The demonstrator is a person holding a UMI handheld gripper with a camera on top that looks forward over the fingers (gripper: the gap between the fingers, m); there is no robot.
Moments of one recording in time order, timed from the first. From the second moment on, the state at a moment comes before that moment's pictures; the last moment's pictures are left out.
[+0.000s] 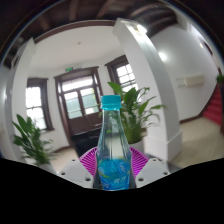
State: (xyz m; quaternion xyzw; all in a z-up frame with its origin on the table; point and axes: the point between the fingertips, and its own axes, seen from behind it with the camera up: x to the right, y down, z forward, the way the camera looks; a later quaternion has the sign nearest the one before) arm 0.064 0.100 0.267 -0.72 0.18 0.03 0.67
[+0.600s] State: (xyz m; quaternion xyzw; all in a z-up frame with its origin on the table) arm 0.288 0.103 0.074 -0.78 0.20 -0.20 0.56
